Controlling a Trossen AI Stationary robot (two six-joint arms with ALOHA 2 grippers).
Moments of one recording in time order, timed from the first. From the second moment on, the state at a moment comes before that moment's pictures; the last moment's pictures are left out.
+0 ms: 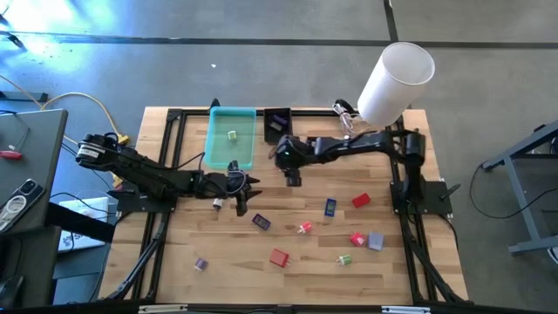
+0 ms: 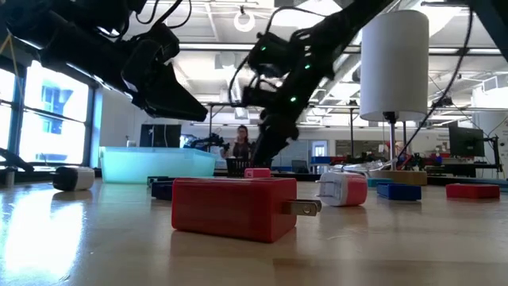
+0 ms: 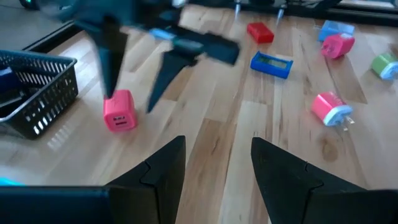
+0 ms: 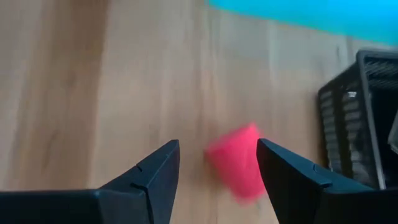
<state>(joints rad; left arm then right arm) -0.14 1.31 0.44 0.51 -0.36 -0.20 -0.22 1.96 1.30 -0.29 0.05 -0.30</state>
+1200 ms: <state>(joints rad) -0.16 1.31 0.44 0.43 -0.25 -0.25 -0.28 2.01 1.46 -0.51 0.02 -0.40</state>
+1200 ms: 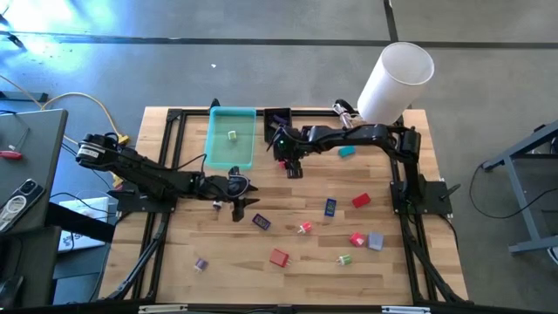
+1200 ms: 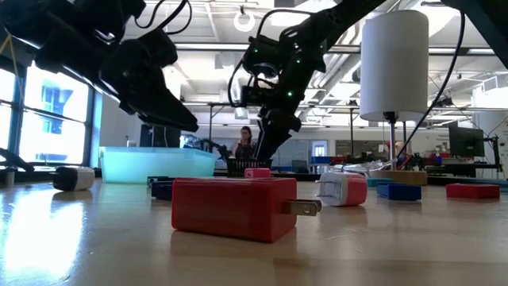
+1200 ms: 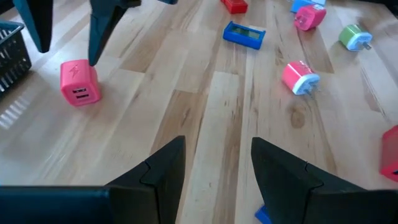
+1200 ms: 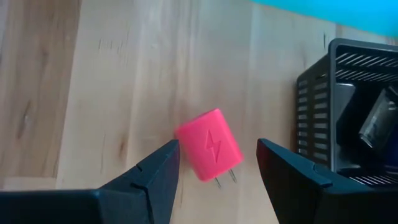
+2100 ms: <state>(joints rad) -0.17 1.31 0.44 0.42 -0.25 -0.25 -0.29 2.10 1.46 -0.49 -0.01 -0.36</state>
